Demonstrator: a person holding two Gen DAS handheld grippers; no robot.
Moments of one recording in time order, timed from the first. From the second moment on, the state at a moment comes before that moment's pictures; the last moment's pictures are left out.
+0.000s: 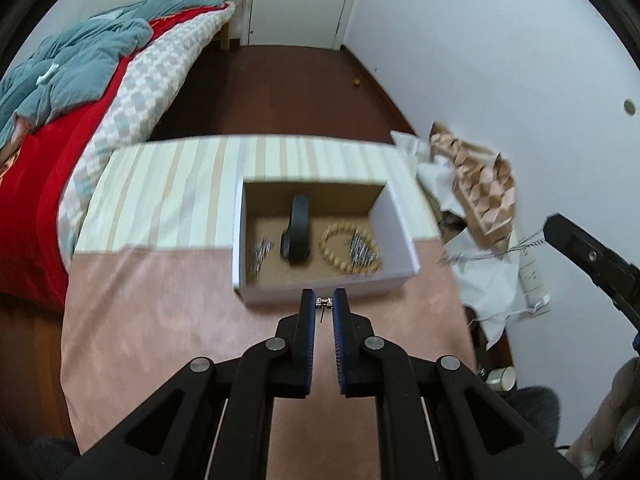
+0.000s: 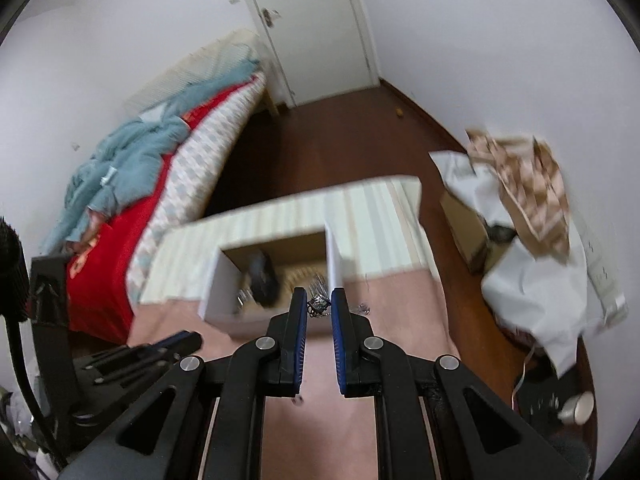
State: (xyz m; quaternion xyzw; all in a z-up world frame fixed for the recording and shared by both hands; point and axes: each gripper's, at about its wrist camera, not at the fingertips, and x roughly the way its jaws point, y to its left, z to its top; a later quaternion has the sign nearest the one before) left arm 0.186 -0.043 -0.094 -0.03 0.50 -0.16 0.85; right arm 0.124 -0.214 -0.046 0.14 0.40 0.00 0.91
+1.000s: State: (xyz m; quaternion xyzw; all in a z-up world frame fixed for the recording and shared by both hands) left arm 0.310 -0.022 -0.133 0.01 0.54 -0.06 0.84; right arm 0.304 -0.197 -0.125 0.08 0.53 0.01 0.84
